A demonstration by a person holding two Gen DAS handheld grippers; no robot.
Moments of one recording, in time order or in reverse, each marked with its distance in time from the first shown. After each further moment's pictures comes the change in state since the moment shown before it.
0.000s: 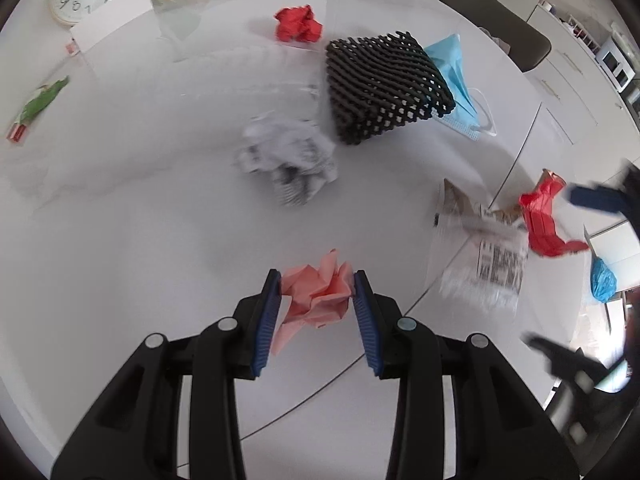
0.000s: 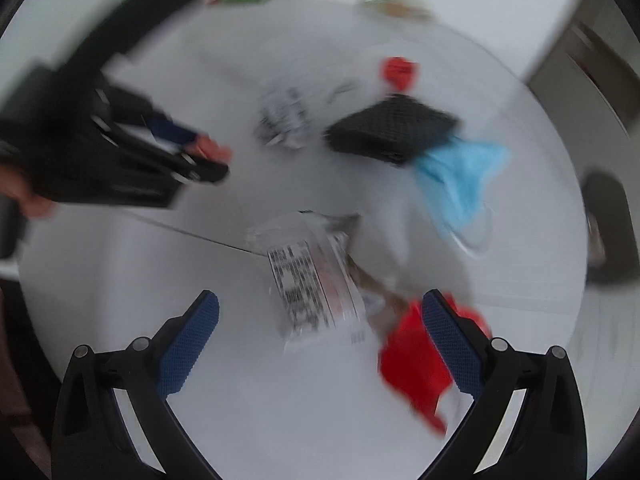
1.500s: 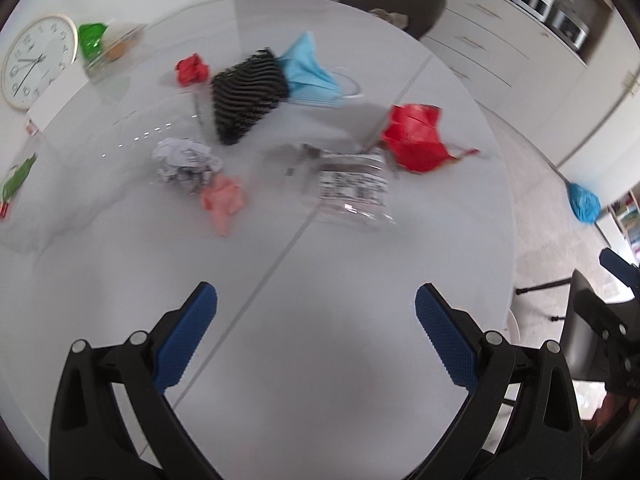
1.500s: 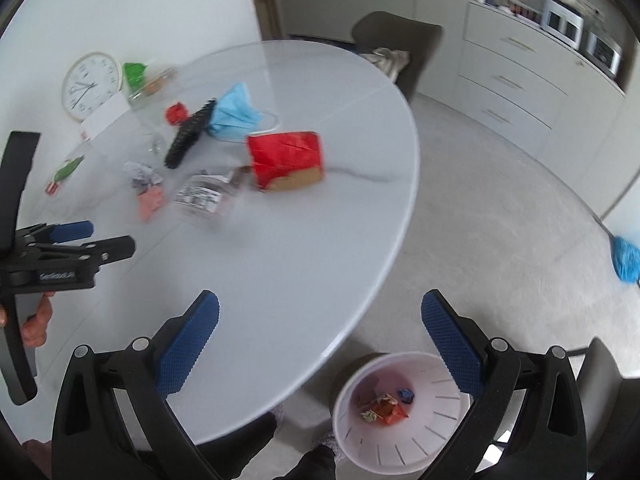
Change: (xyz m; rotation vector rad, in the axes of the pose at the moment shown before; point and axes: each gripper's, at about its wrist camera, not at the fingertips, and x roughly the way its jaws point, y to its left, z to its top) left arm -0.061 -0.075 -0.056 0.263 -0.064 -0.085; right arm -0.121 0.041 -0.187 1.001 -0.173 -0.279
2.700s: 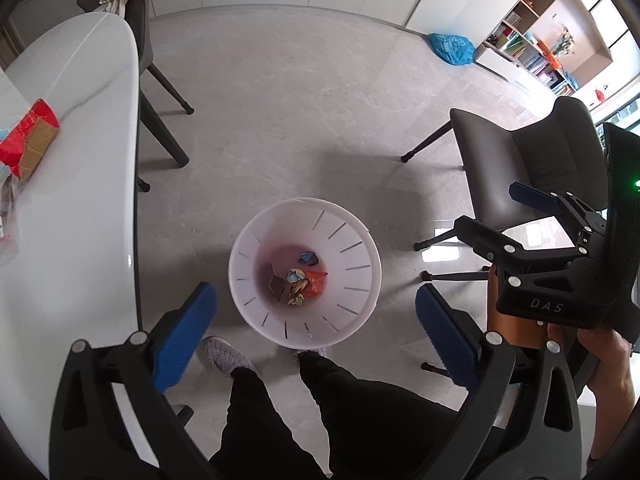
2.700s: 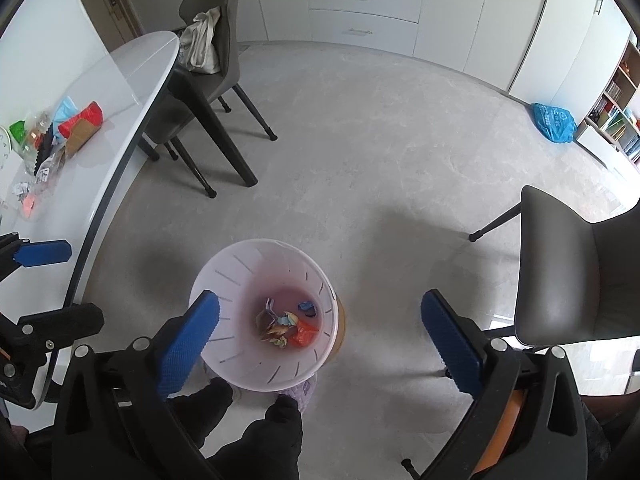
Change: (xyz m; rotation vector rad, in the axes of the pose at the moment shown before) left arm 0.014 -0.312 -0.103 0.544 0.224 -0.320; right arm -0.049 -0.219 -0.186 0.396 0.119 -0.231
